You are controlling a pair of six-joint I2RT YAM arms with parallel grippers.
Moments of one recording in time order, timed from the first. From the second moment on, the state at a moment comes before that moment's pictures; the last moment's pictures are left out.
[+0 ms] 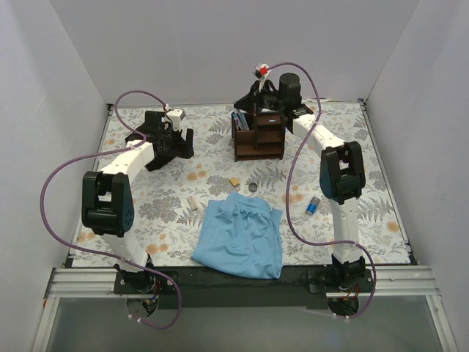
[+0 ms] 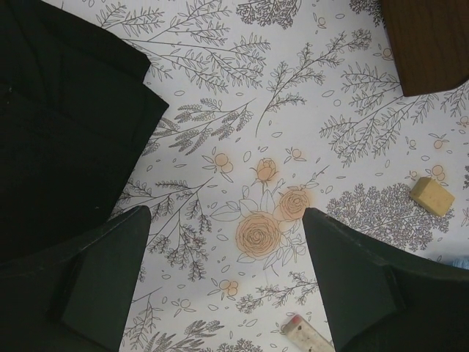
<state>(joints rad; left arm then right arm) -0.13 1.75 1.28 -0.34 0.27 0.06 0.36 2.23 1.91 0.22 -0.83 0.07</state>
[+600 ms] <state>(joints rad) -0.14 1.75 1.28 -0.34 0.25 0.07 0.36 2.23 1.83 0.25 -0.80 0.05</state>
